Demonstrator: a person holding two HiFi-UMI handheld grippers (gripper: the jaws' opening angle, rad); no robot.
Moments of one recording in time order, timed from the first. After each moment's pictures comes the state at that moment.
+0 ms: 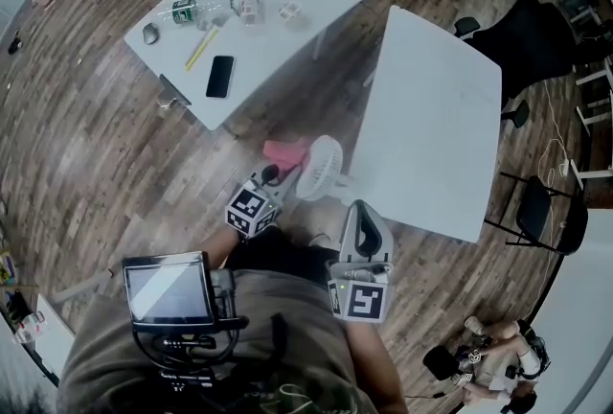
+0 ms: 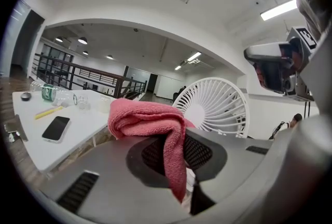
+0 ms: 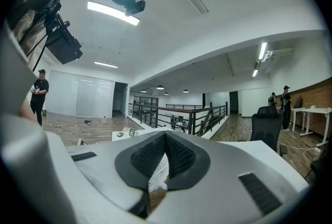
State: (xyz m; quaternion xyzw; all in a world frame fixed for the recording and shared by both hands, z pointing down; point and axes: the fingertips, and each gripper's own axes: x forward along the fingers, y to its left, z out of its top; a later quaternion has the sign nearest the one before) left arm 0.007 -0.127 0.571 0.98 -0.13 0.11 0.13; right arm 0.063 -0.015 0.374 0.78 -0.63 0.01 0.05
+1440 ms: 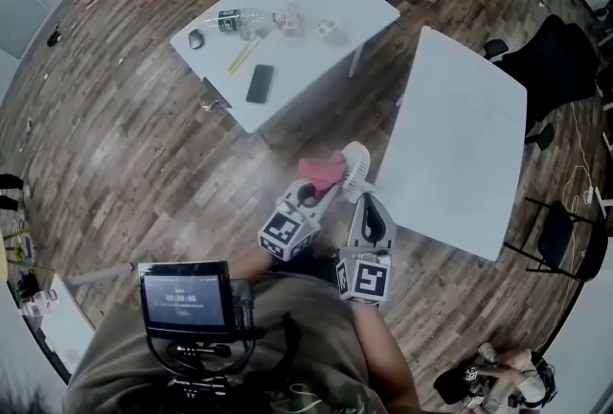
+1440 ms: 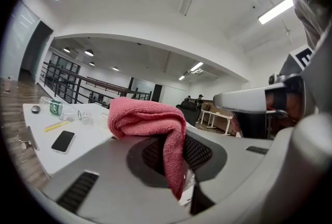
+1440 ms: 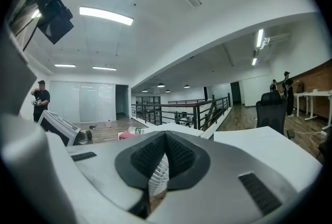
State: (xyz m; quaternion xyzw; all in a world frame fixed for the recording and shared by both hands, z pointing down) left arm 0.003 -0.081 0.487 0.98 -0.17 0.06 0.11; right arm 0.045 -0.030 0.414 0.77 -0.64 0.06 0.01
